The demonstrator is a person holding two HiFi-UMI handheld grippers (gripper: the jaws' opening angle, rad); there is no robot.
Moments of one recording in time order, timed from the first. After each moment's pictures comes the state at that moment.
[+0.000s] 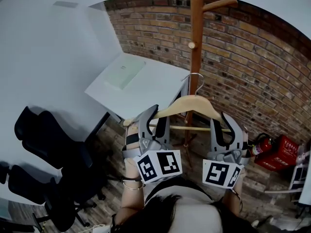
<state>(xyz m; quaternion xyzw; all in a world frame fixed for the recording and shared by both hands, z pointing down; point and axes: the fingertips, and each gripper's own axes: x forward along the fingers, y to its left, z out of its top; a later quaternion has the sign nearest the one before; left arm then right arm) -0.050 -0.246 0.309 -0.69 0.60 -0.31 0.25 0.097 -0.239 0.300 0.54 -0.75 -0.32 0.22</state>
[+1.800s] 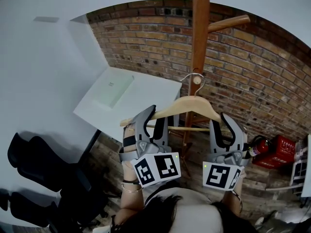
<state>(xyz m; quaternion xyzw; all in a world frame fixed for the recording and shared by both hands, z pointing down) -0.061 -0.341 0.282 -0.72 0.57 -0.28 0.28 0.084 -0.319 0.277 0.58 -0.72 -0.32 0.22</state>
